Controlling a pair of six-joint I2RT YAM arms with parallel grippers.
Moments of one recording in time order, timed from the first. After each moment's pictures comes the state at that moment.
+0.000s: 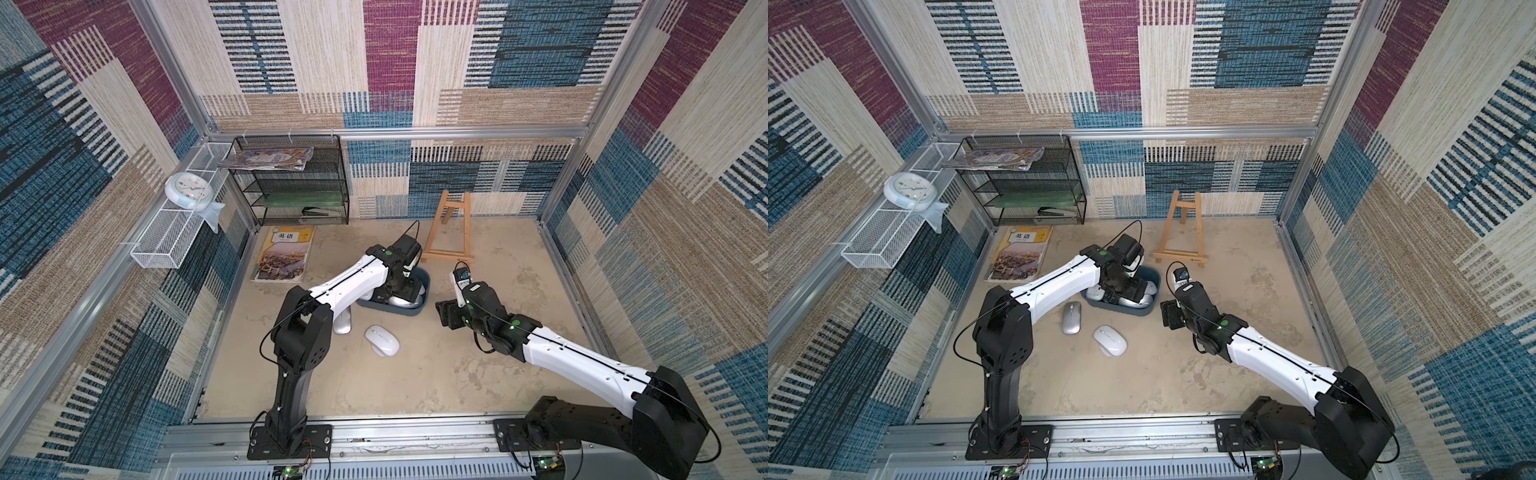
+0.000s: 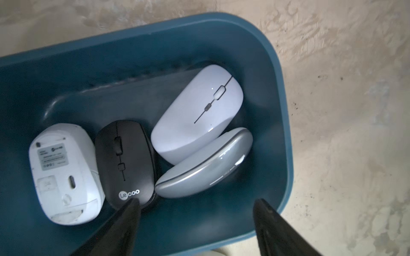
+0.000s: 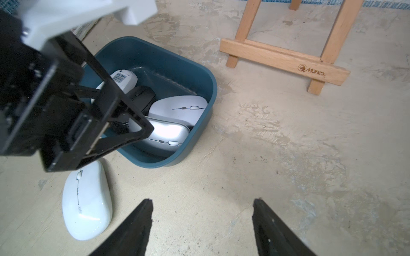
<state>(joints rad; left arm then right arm) -0.65 2.05 1.74 -0.91 0.02 -0.18 0.70 1.19 0.71 -0.17 0.21 0.30</state>
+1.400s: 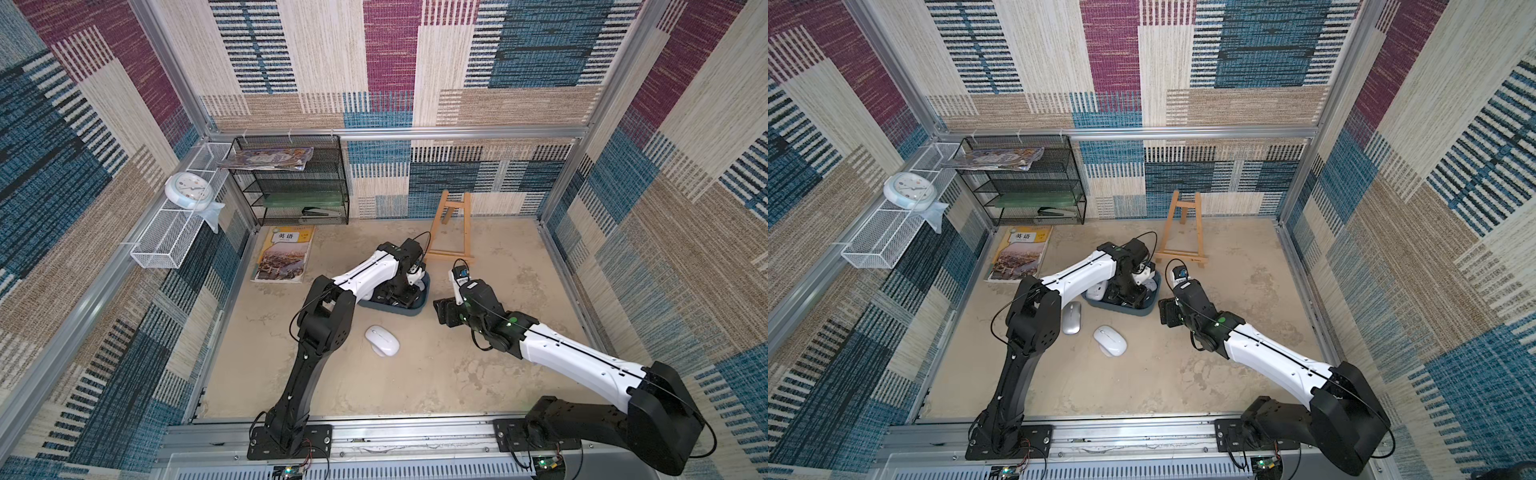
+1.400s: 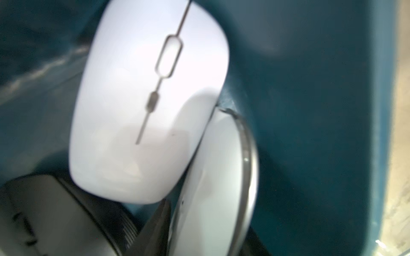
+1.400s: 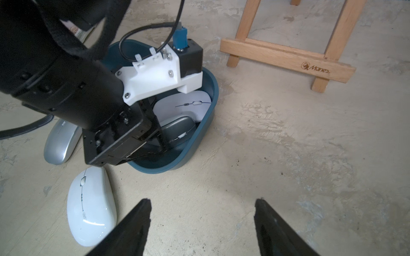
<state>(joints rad) -0.61 2.29 1.94 -1.07 0.17 0.04 0.70 1.22 0.73 -0.18 0.20 0.34</state>
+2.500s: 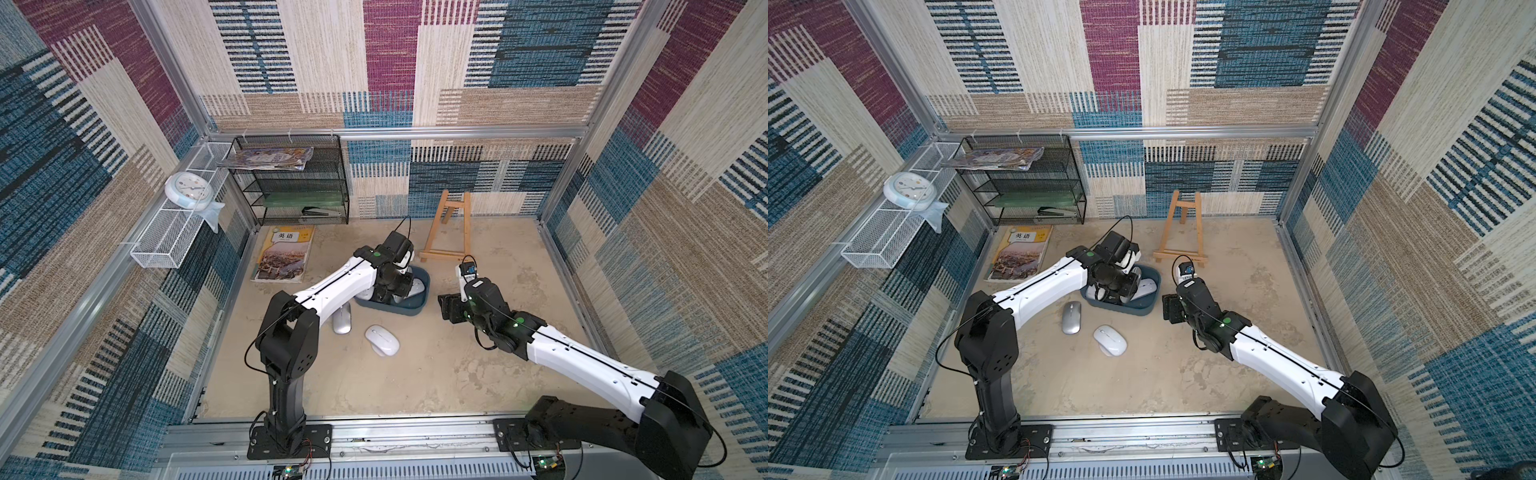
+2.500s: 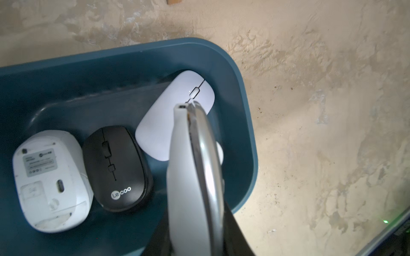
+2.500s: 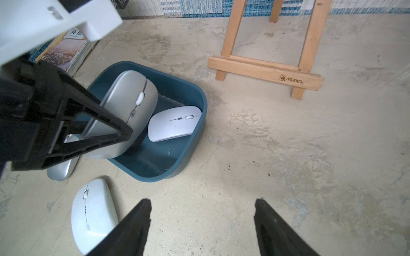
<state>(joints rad) -0.61 1.90 1.59 -0.78 0.14 -0.23 0.70 1.16 0.75 -0.22 0.26 0.37</state>
